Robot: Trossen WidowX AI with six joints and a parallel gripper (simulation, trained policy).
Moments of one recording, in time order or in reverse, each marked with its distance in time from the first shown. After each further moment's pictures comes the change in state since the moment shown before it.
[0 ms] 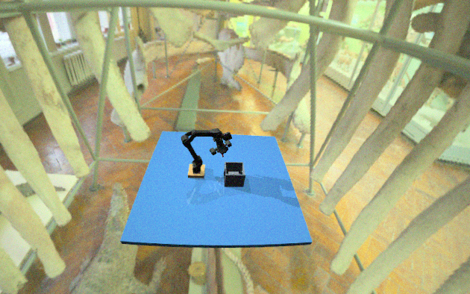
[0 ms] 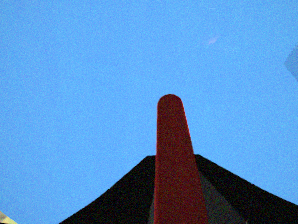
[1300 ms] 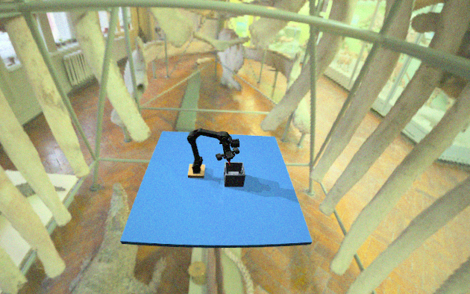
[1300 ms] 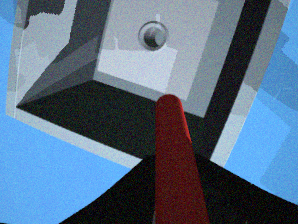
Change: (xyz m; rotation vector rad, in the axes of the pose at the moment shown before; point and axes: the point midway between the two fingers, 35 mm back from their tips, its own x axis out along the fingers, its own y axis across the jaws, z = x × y) arm -0.043 0.004 0.126 0.107 -0.189 -0.055
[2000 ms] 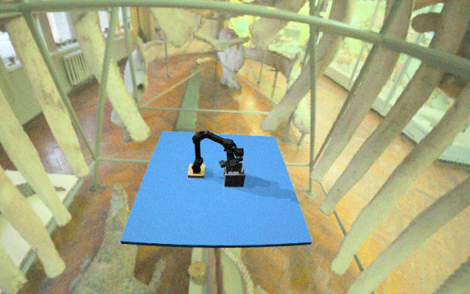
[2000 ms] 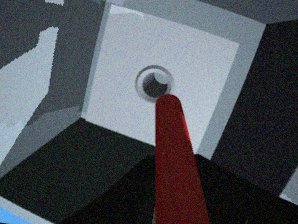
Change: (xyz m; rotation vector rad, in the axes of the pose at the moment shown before) arm 0.048 0.004 0.039 -0.005 0.029 -0.040
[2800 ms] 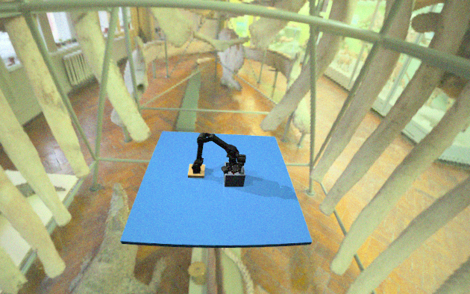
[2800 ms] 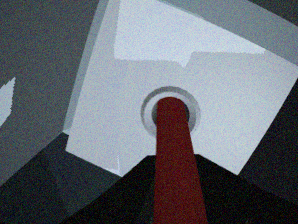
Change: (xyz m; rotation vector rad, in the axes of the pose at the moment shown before) arm 0.057 0.007 0.007 -0.084 0.050 -0.025
